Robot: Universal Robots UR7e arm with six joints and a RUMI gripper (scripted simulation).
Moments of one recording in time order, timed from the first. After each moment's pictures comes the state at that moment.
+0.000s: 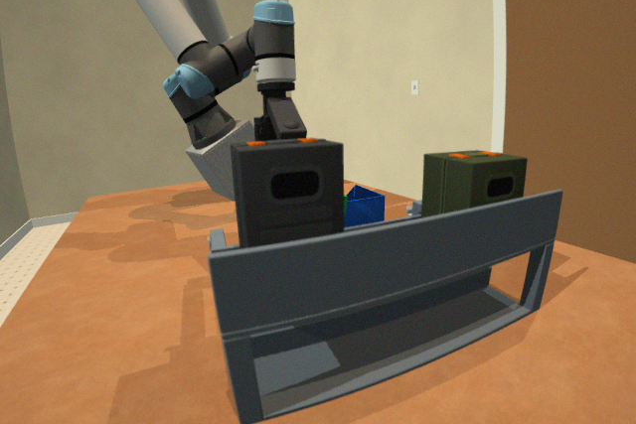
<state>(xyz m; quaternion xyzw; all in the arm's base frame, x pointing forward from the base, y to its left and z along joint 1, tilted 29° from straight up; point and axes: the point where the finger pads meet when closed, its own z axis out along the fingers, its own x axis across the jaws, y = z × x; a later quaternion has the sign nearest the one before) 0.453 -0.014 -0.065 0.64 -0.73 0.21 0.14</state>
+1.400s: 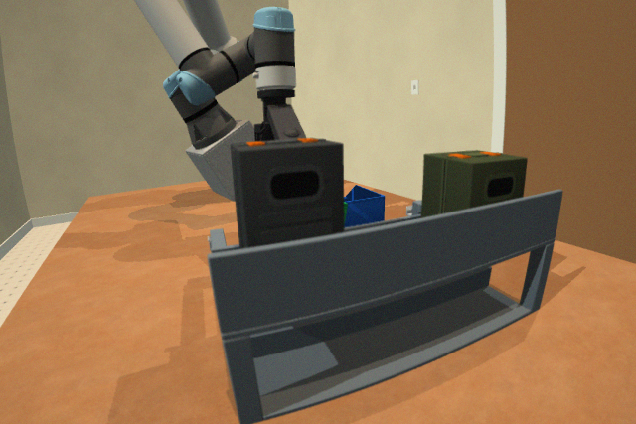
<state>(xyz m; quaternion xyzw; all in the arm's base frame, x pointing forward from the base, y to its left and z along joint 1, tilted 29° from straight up) 0.453 -0.020 -0.077 0.64 -0.73 0.21 0.14</state>
